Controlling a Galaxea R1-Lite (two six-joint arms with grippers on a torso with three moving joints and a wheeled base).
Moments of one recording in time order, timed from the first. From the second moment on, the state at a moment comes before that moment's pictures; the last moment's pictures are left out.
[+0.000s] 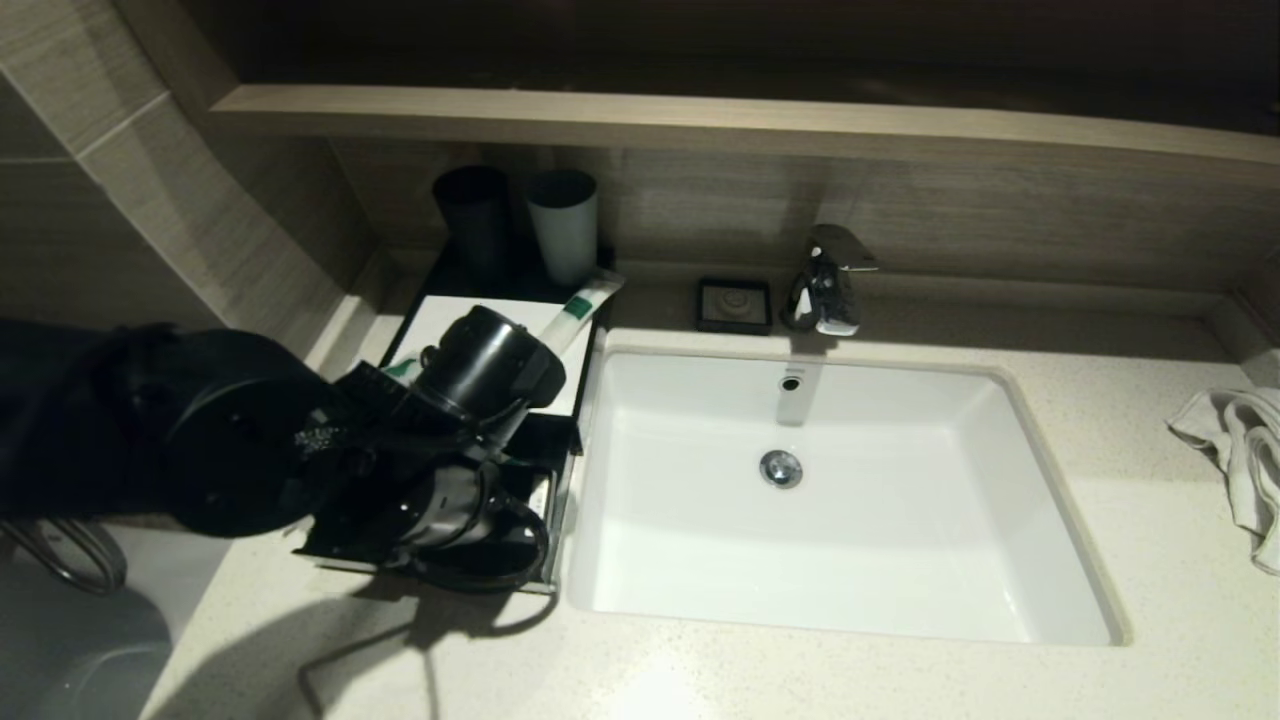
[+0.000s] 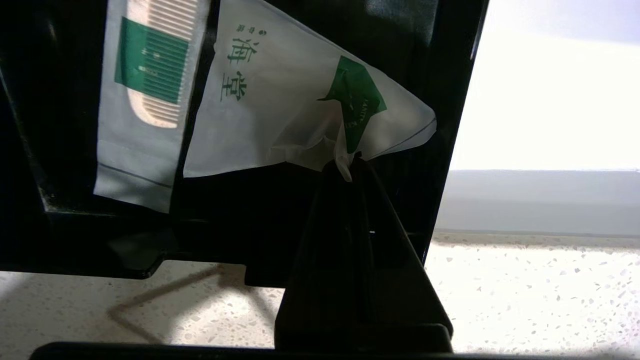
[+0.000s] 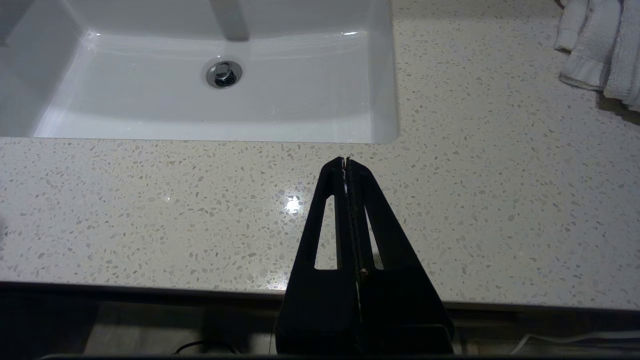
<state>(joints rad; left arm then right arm) -0.69 1.74 -1.20 0.36 0.37 -0.45 0.00 0.00 0.00 0.00 -0.01 0.04</state>
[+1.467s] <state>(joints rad) -0.66 1.85 -1.36 0.35 0.37 -0.48 0.00 0.00 0.00 0.00 -0.01 0.04</state>
